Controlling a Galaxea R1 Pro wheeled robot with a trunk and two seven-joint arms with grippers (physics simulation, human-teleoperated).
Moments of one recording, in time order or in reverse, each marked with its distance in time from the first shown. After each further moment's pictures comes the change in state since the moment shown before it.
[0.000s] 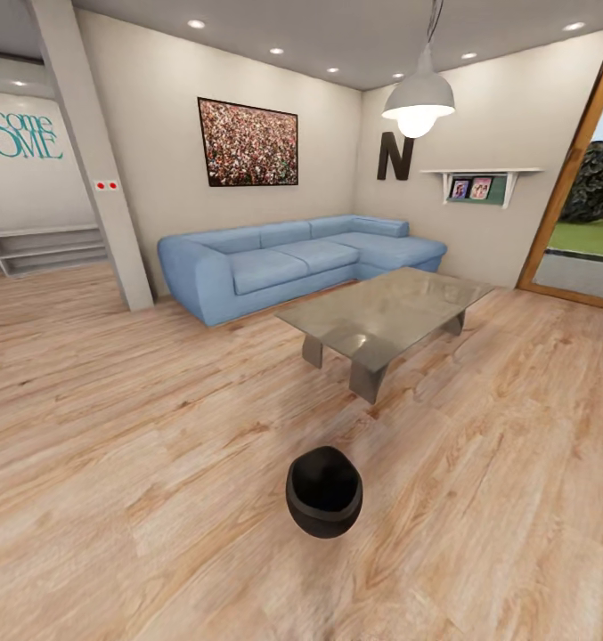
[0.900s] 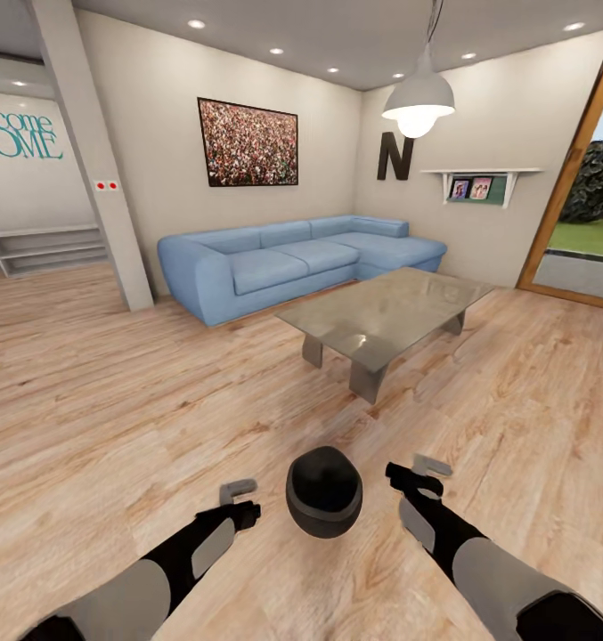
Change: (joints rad) left arm -0.433 -0.040 -0.008 -0.381 -0.015 0.654 0.093; right arm -0.449 -0.059 -0.129 -0.340 -0.017 0.484 -0.138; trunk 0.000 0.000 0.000
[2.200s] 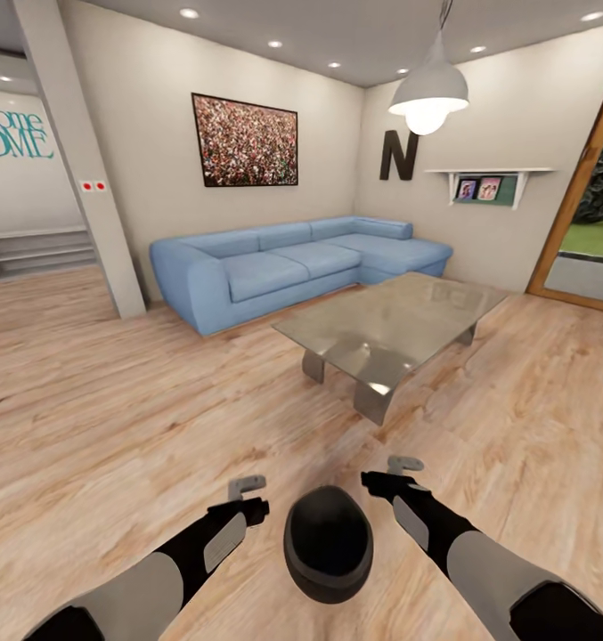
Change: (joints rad) left arm -0.024 -0.042 -0.007 0.018 0.004 0.009 0.043; right arm -0.024 0.013 0.068 0.016 0.033 0.185 0.240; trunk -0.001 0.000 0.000
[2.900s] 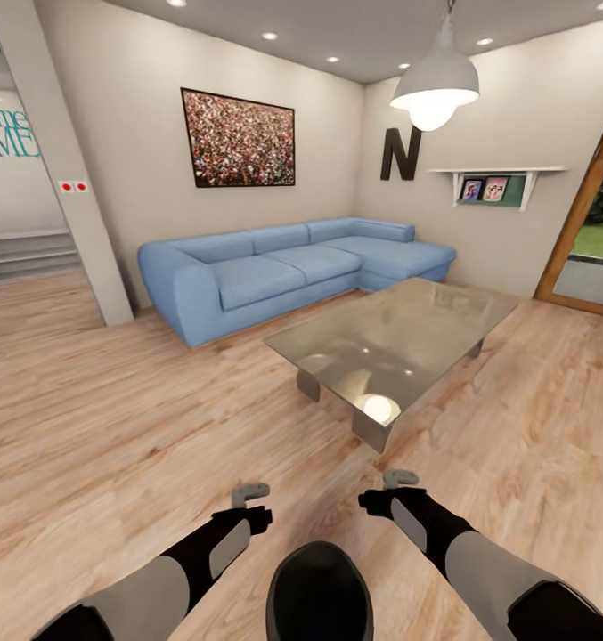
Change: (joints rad) left arm 0.000 -0.028 -0.009 0.052 -0.004 0.003 -0.002; right arm 0.000 0.006 0.020 0.010 0.012 0.222 0.010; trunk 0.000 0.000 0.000
